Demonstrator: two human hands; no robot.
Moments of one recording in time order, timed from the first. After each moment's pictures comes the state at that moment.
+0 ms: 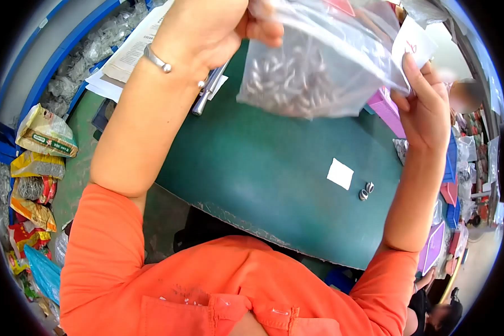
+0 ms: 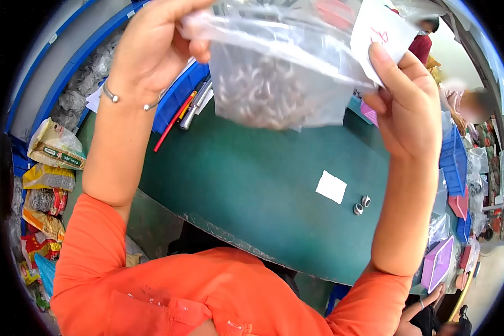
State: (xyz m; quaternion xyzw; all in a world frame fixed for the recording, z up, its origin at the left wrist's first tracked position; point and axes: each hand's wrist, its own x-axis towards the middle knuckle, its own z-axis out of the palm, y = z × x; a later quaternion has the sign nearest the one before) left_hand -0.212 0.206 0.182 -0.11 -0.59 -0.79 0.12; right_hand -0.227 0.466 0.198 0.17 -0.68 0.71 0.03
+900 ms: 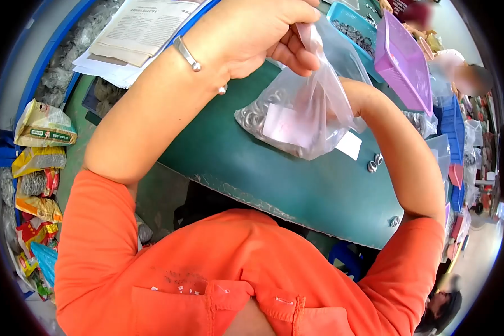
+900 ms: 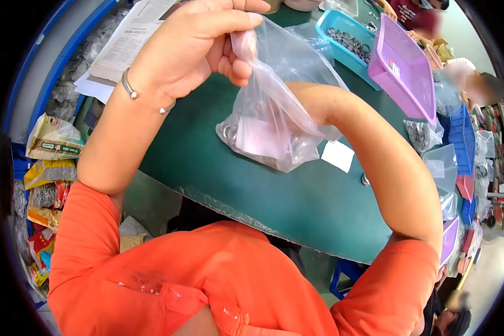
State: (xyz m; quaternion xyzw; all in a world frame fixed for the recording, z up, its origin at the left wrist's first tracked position) left_hand -0.200 0.244 0.142 -0.03 -0.56 -0.81 -0.14; right_hand -0.254 0.440 0.079 0.48 -0.74 0.30 -0.37
